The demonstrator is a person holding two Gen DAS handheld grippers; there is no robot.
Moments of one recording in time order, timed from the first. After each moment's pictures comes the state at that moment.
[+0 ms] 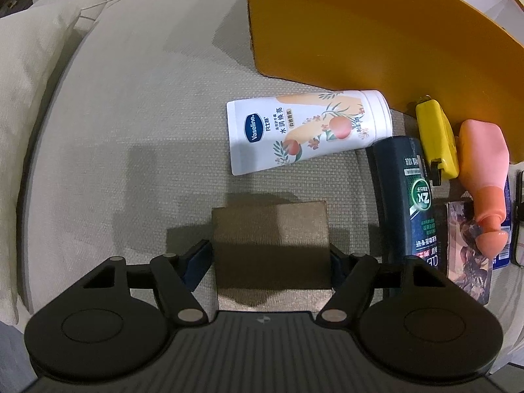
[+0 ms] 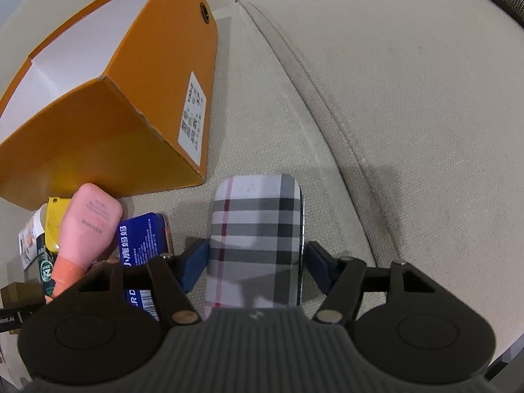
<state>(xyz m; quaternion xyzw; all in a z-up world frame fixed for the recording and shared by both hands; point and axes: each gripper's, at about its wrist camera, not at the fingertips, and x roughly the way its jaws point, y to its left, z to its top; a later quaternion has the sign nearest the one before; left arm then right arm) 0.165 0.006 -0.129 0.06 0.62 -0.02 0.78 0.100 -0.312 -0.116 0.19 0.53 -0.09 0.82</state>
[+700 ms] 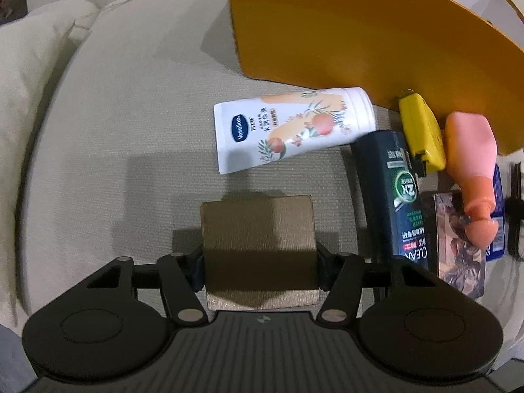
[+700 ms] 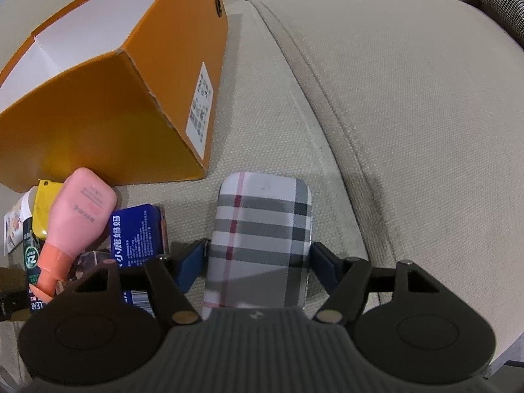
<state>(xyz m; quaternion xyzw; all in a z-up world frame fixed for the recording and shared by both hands) 0.158 -0.001 -0.120 0.08 0.61 -0.04 0.79 0.102 -0.304 -0.113 0.15 0.53 -0.10 0.83</state>
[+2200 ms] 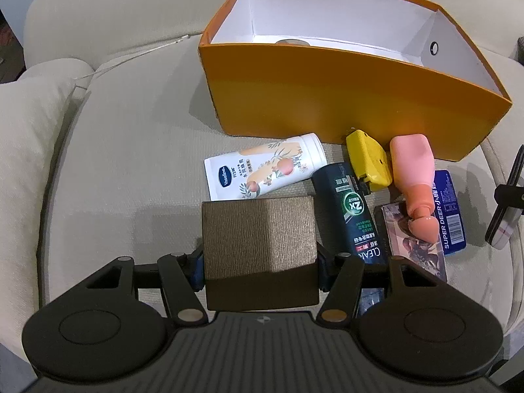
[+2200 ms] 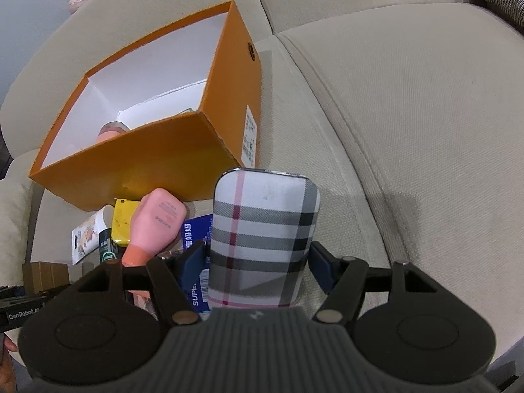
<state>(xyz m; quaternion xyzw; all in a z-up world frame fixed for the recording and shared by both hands) 0.113 -0.015 -0.048 0.10 0.54 -0.09 0.83 0.060 -0.305 -0.053 0.22 0.48 -0.04 0.85</state>
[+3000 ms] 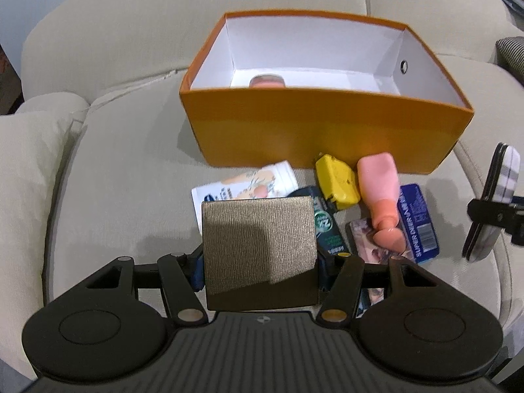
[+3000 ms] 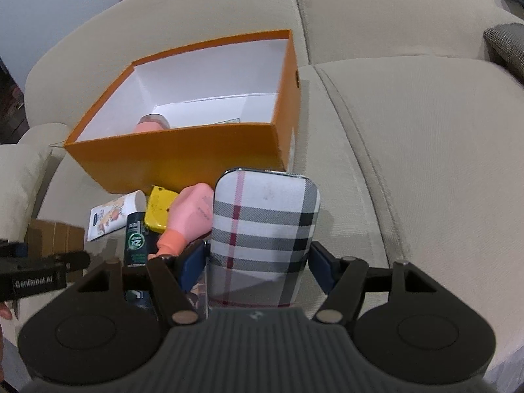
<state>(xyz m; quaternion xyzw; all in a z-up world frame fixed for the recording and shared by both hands) 0.097 -0.029 -0.025 0.11 0.49 -0.11 0.86 0.042 -0.266 -0.022 0.14 0.44 -0.01 0.89</state>
